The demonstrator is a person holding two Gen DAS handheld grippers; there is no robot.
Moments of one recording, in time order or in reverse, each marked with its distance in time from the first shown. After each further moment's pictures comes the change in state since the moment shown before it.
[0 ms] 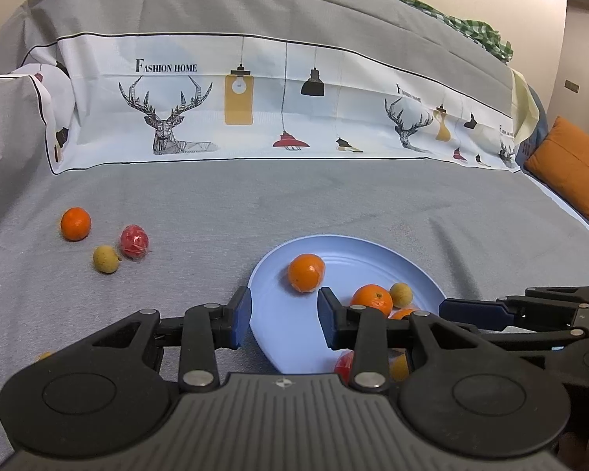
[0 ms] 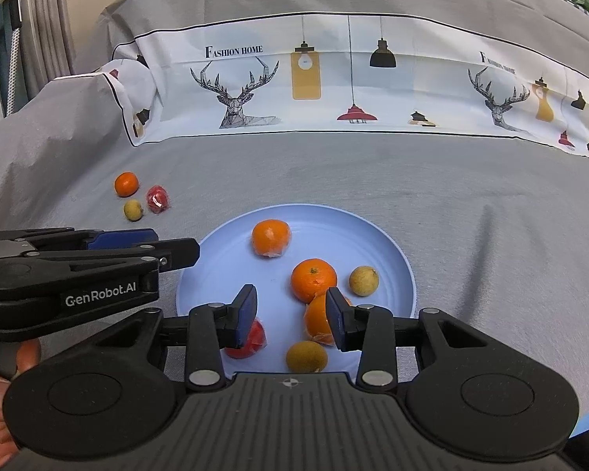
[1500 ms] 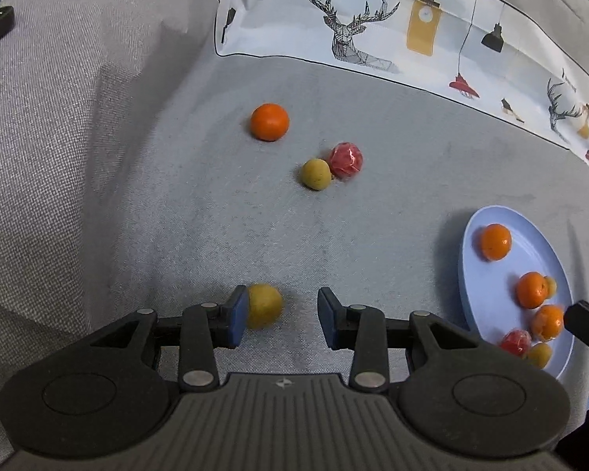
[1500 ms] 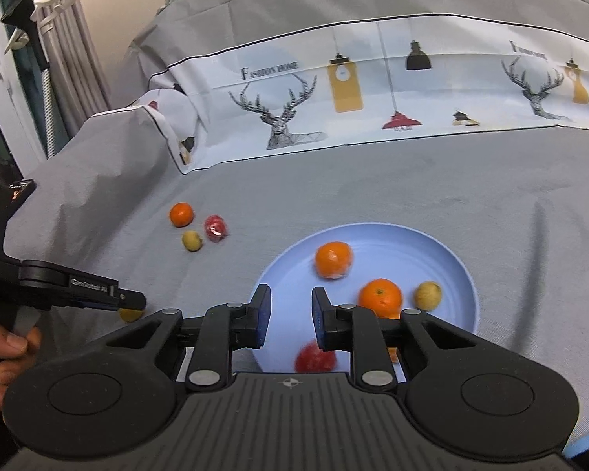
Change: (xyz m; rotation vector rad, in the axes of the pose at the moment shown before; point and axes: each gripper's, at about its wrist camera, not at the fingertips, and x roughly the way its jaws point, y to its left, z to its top) left arm -0.004 0.129 0.014 -0.254 0.336 0.293; right arm -0.001 0.012 0.017 0.072 -0.025 0.186
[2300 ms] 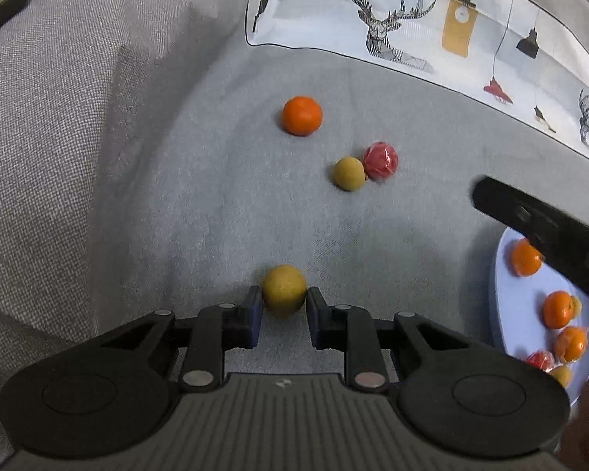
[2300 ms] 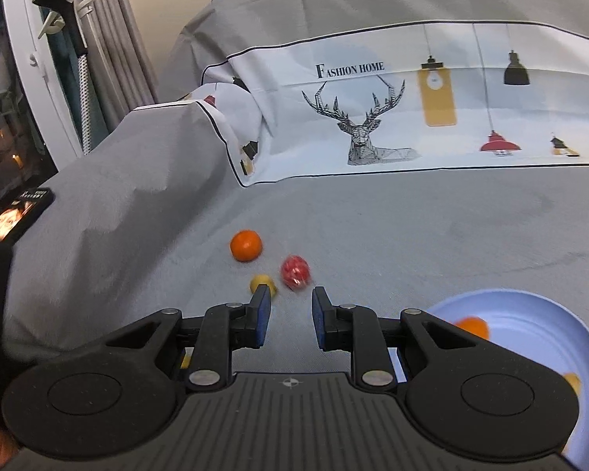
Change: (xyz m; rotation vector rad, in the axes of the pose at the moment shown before) left arm 0.019 0.009 0.006 -0.061 0.018 0.059; right arm 0.102 0.066 0.045 -0.045 -0.015 0.137
